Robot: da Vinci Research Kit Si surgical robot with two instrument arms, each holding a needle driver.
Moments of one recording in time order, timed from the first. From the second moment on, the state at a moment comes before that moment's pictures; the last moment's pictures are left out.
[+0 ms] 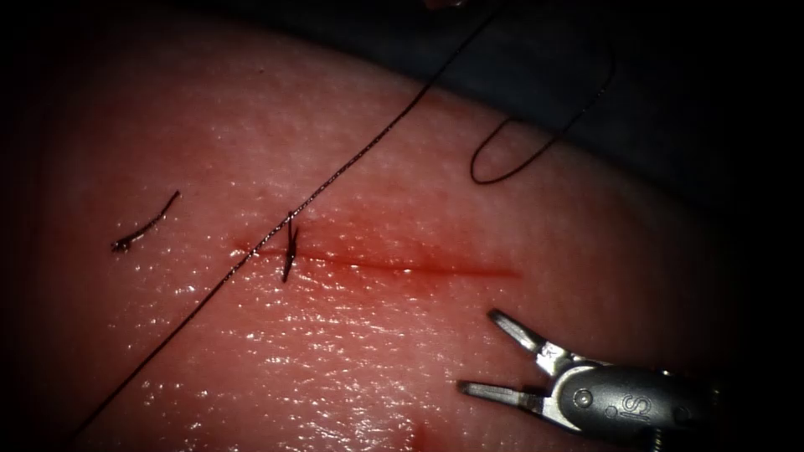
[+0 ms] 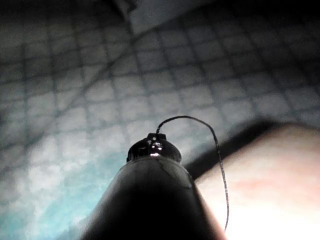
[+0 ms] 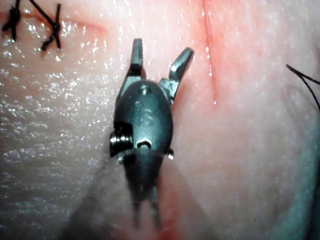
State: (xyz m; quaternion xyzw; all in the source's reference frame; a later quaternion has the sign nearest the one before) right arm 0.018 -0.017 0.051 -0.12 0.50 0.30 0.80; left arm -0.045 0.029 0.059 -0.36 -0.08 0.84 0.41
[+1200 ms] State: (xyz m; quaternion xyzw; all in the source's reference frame) right arm 0.019 -0.017 0.051 -0.11 0.50 0.30 0.80; left arm -0.045 0.030 0.058 -0.43 -0.10 0.84 0.33
